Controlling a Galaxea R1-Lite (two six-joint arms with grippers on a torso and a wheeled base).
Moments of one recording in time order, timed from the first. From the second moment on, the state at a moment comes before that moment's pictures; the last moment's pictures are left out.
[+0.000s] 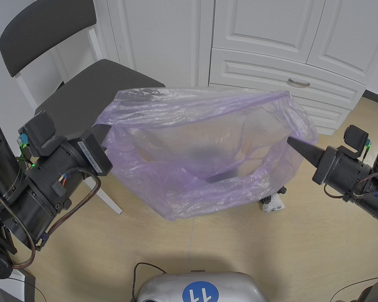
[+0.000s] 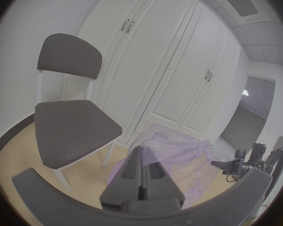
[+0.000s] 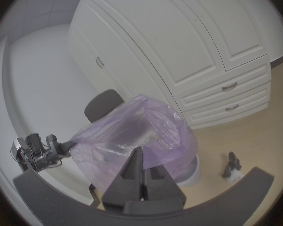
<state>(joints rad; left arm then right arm) -0.74 1.38 -0.55 -0.98 0.37 -0.27 0.54 1.40 -0.51 -0.95 0.05 0.38</state>
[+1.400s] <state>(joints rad) -0.56 1.56 -0.50 -0.97 0.25 -0.21 0.53 1.18 -0.72 -0.15 -0.15 0.09</state>
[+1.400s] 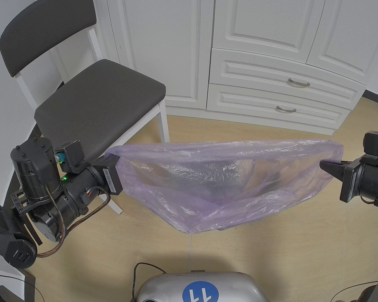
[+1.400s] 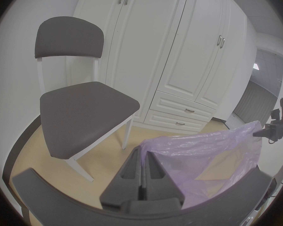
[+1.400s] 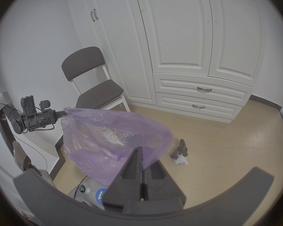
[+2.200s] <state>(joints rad) -0.43 1.66 -0.56 -0.97 0.25 -0.23 0.35 1.30 -0.74 -0.19 -0.14 0.08</state>
